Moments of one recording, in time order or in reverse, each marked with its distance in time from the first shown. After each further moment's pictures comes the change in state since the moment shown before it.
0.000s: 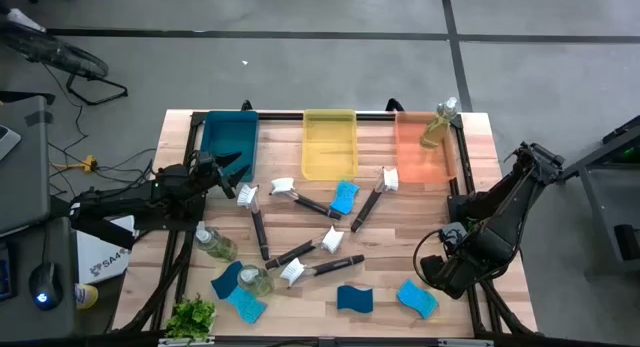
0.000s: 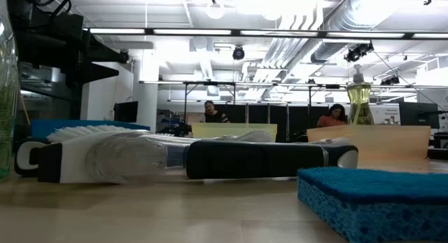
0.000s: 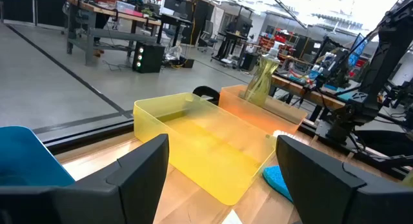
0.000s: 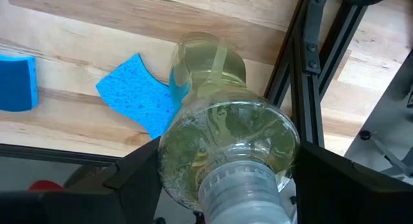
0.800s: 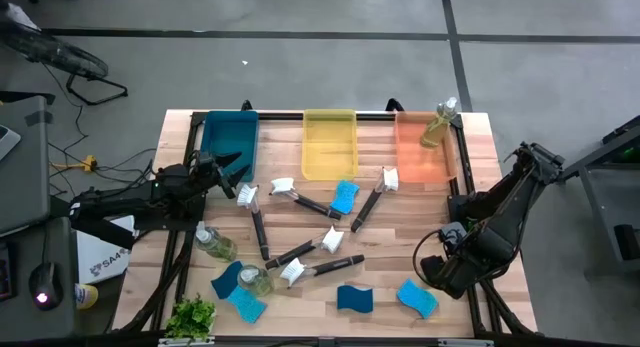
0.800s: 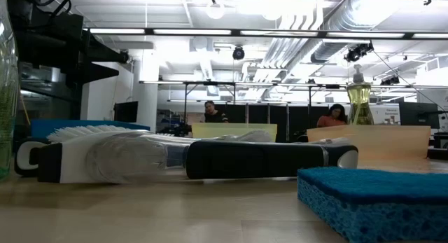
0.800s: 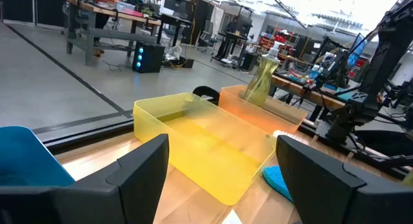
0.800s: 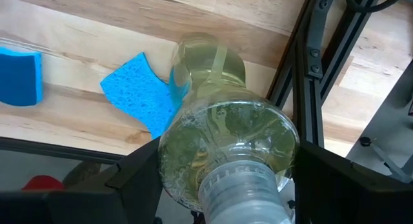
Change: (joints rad) left arm 0.000 0.000 0.000 0.000 0.000 0.000; right arm 0.000 -0.005 0.009 -0.012 0.016 -0.032
